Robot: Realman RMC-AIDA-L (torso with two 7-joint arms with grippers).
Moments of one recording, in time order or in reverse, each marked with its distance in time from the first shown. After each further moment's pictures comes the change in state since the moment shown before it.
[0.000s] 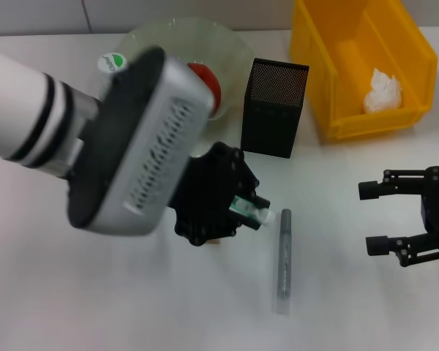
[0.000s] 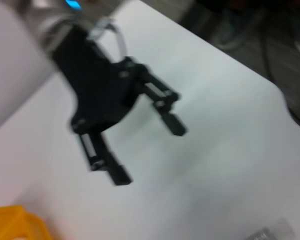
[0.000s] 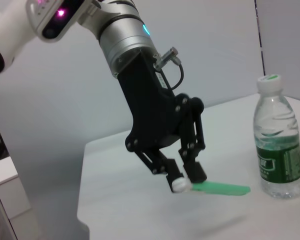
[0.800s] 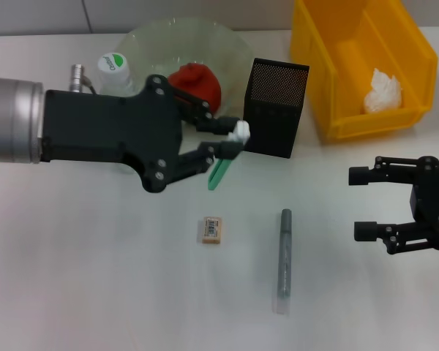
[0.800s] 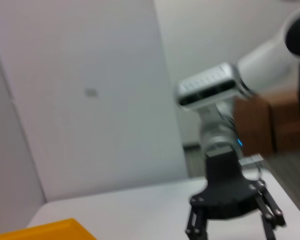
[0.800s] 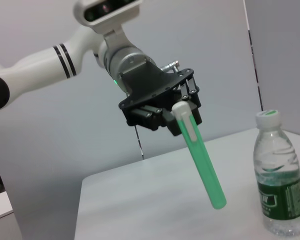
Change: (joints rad) left arm 0.060 0.003 -0.418 -0.368 -0.470 0.122 -0.068; right arm 0.010 0.008 0.055 0.084 0.034 0.000 -0.052
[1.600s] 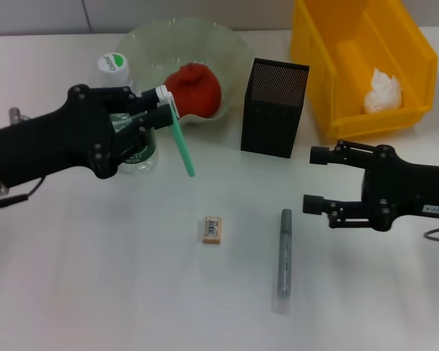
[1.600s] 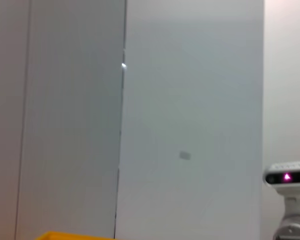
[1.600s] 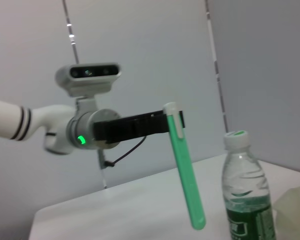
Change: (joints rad) left arm -0.018 0.005 -0.307 -0.623 -0.132 0.065 0.288; right arm -0.005 0.091 0.006 0.063 0.085 0.167 -0.068
